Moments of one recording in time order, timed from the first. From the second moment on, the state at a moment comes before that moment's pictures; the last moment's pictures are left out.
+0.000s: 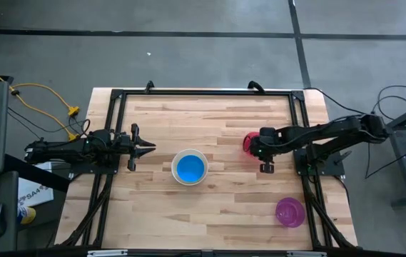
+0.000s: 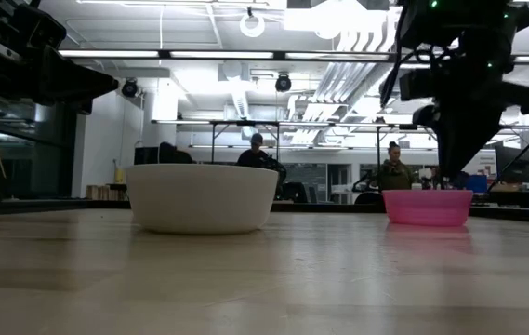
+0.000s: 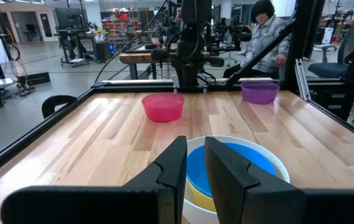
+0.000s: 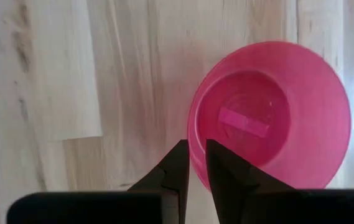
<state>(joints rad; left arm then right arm) 0.04 0.01 0.03 0.00 0.00 0.02 0.01 1.24 0.73 -0.78 0.12 0.08</state>
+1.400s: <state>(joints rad) 0.04 0.01 0.03 0.00 0.00 0.02 -0.01 1.38 0.73 -0.72 0.13 0.05</state>
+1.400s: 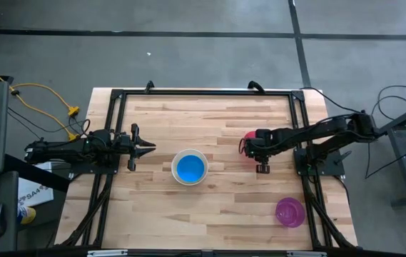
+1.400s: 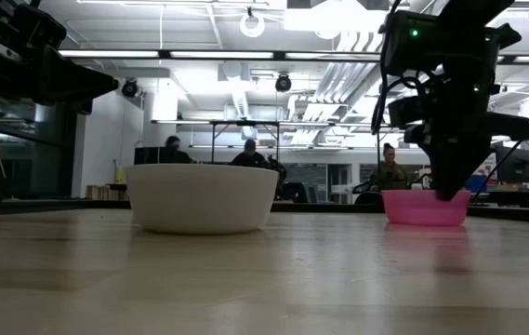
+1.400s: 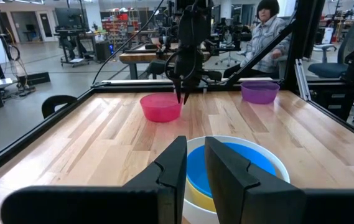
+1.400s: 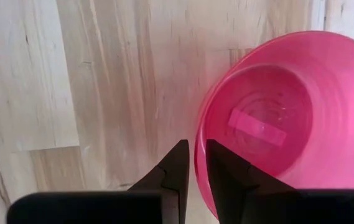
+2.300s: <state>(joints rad) 0.04 0.01 0.03 0.00 0.00 0.02 -0.01 1.38 0.73 -0.72 0.13 0.05</state>
